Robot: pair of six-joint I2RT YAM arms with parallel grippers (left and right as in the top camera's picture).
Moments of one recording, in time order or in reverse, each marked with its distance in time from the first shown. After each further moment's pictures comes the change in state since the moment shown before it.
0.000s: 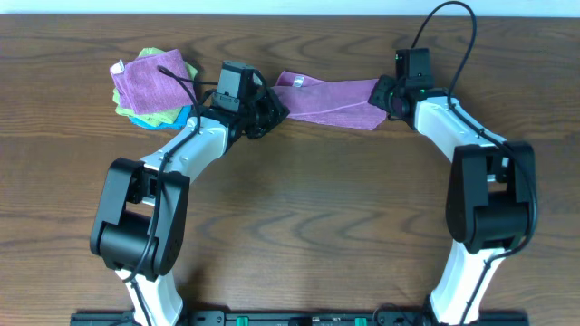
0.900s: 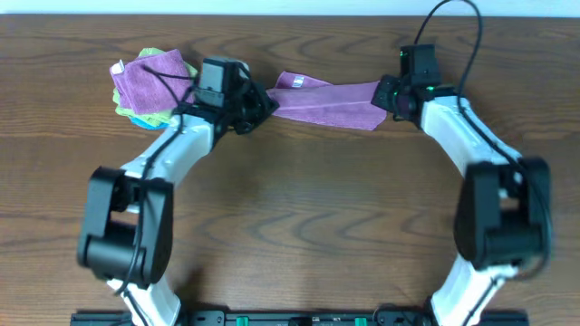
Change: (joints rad) left arm 0.072 -0.073 0.000 -0.051 0.068 0.025; right arm 0.003 -0.153 -0.003 -0.181 -0.021 -0.061
